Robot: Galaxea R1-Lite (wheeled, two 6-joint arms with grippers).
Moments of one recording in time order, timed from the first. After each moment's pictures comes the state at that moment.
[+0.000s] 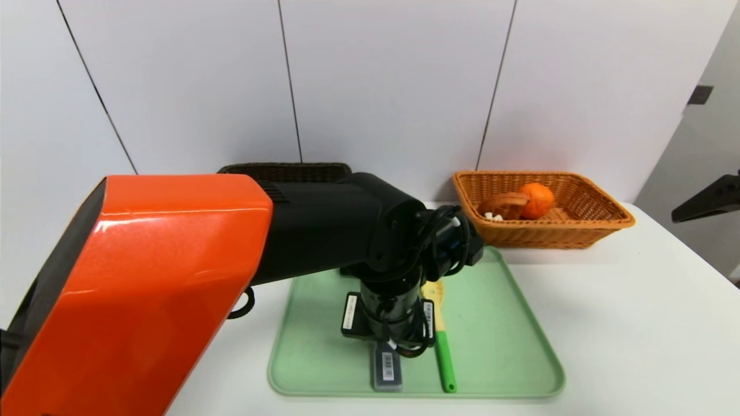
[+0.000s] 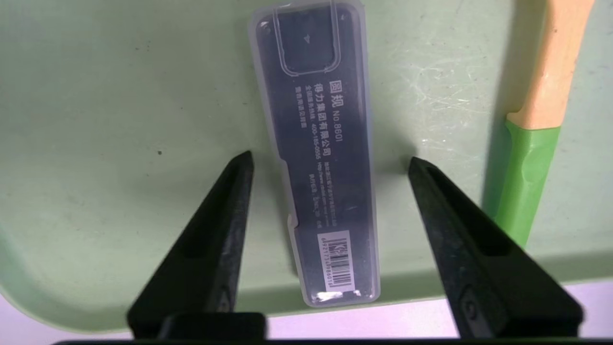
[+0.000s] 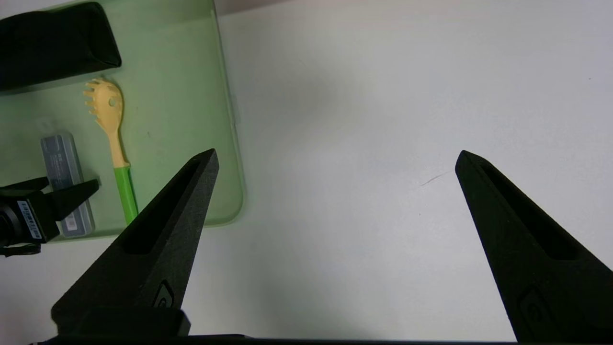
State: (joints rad) left arm -0.93 2.26 -1.97 0.99 0.19 -0.77; right arm -0.07 1.47 -1.66 1.11 0.06 0.13
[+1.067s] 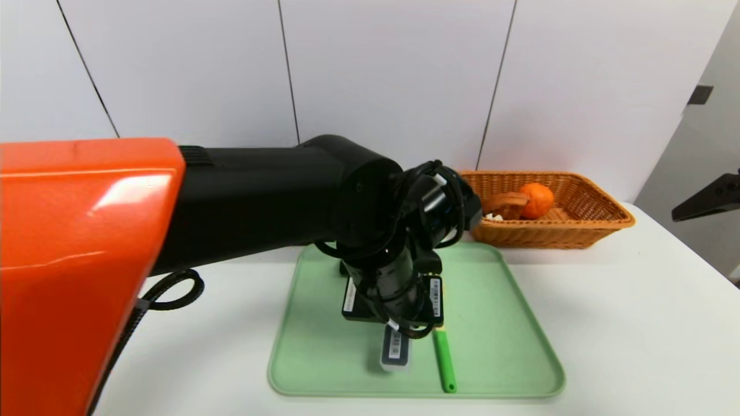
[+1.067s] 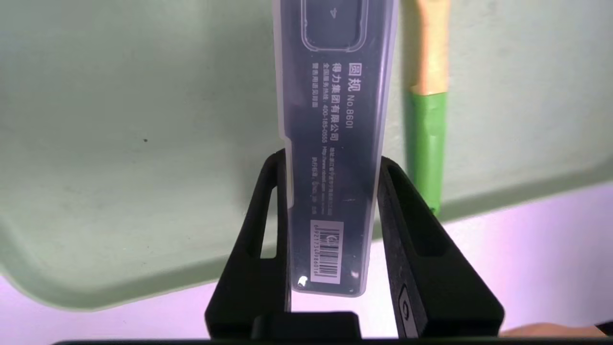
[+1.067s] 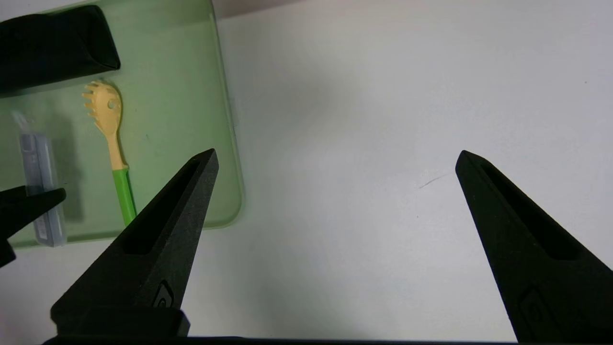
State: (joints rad) left arm -0.93 2.16 -1.97 0.94 0.11 -0.73; right arm -0.07 1.47 -1.66 1.11 0.06 0.13
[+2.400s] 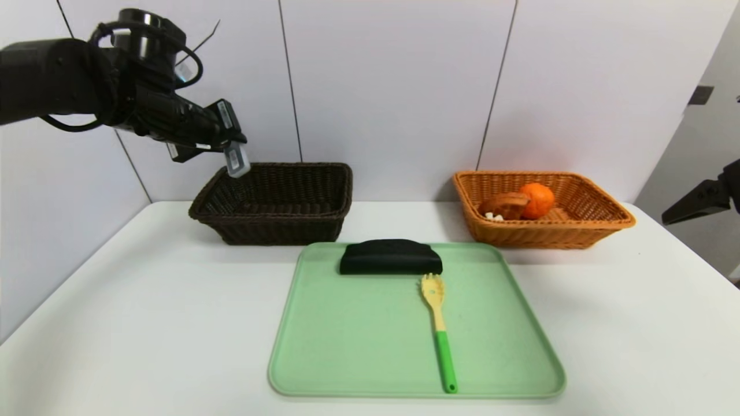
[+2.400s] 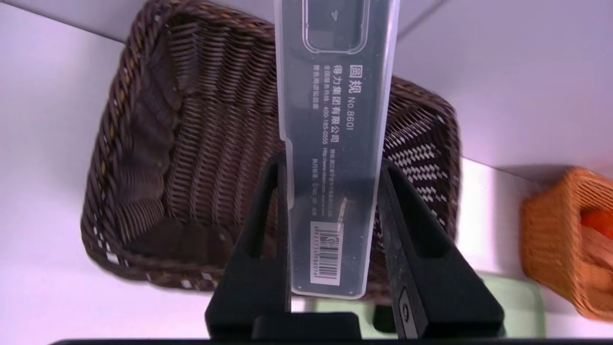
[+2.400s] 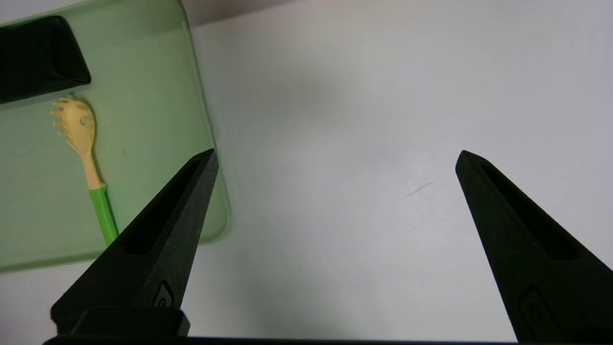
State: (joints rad) left arm -0.14 1.97 -1.95 0.48 -0.04 -0.50; right arm -0.08 1.52 -1.65 1.08 0.01 0.14
